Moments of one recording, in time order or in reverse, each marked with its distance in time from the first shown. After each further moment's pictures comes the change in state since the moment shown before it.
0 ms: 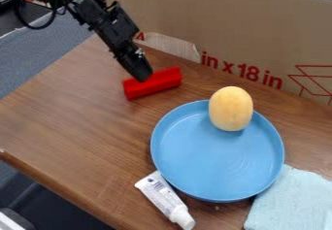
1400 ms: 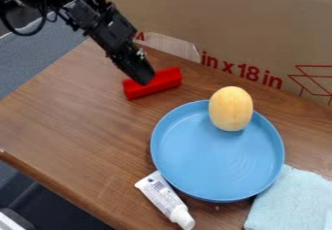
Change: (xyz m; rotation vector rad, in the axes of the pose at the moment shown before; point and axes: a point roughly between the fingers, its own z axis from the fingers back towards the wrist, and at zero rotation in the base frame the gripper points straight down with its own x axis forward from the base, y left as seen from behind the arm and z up) arm -0.016 -0.013 -0.008 -0.021 -0.082 0.103
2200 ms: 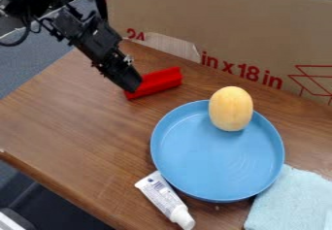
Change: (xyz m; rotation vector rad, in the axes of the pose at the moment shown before) arm -0.023 0.008 0.007 -0.015 -0.029 0.102
